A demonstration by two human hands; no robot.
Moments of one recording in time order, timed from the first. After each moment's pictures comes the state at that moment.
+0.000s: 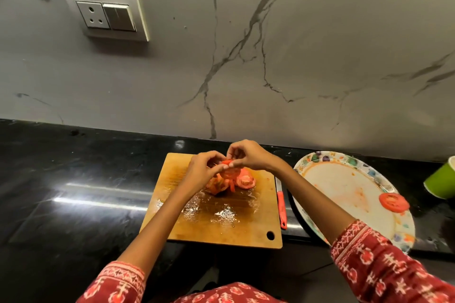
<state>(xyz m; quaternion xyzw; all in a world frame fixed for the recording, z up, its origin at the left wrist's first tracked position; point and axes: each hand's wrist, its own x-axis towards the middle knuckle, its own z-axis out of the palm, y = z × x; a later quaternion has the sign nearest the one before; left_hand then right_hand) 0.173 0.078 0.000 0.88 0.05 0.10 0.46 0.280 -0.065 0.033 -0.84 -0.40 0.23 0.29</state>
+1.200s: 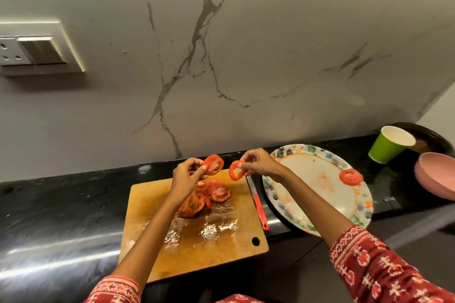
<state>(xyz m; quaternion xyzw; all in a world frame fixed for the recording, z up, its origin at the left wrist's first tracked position) 0.228 0.068 -0.020 0.81 0.07 0.08 0.58 0.297 -0.148 0.012 -0.83 -0.12 0.21 0.50</state>
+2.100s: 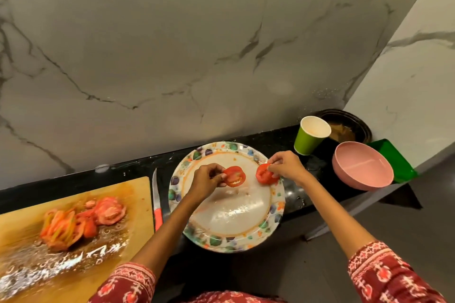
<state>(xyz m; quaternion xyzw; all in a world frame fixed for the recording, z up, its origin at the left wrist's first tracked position) 0.310 -0.215 -0.048 0.80 0.01 -0.11 0.59 0.341 -0.453 -0.019 -0.90 0.10 0.12 0.40</state>
